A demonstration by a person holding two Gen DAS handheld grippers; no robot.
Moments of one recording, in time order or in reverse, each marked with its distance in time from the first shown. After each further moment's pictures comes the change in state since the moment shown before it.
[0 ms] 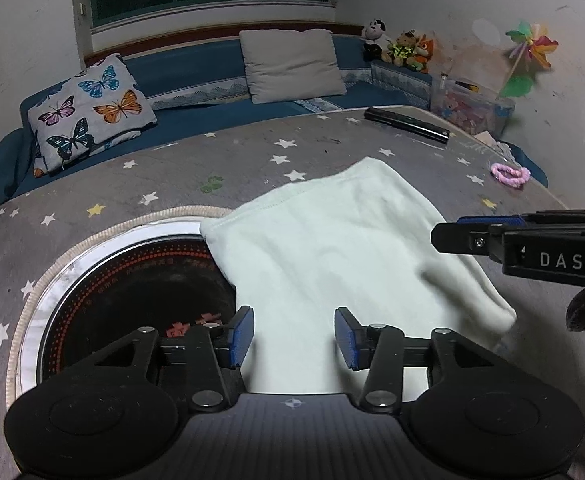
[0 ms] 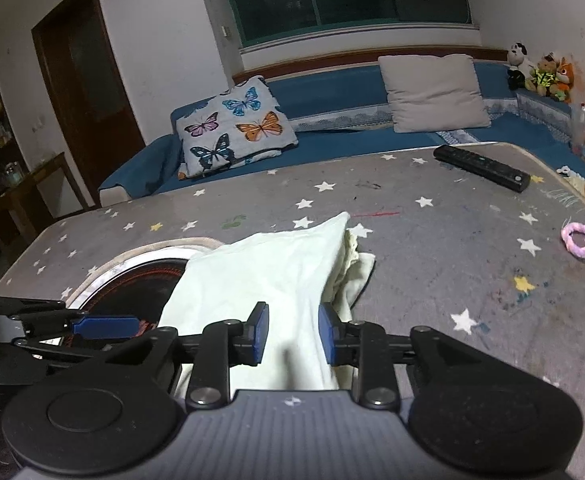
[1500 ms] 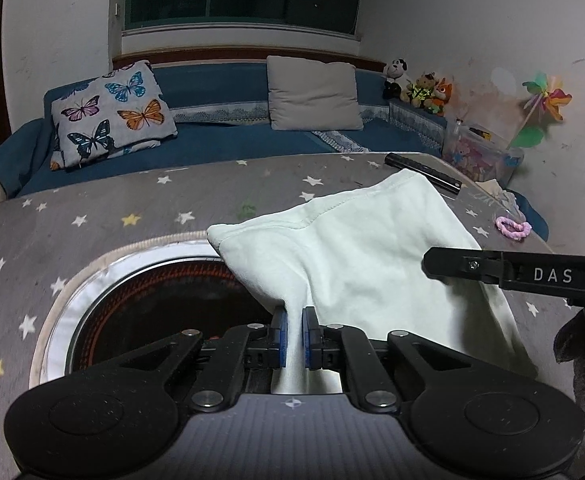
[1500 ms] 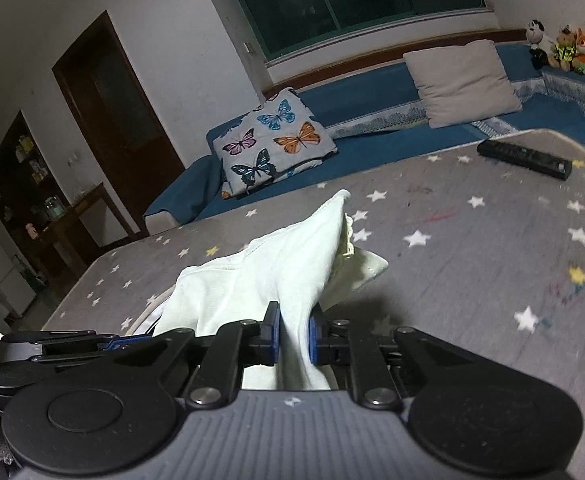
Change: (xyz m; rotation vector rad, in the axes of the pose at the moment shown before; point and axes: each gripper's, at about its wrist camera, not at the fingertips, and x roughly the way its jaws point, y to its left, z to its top) left arm -0.028 0.031 0.014 -0.111 -0.088 -0.001; right arm -0.001 0.009 0.015 0.092 -0.029 0.150
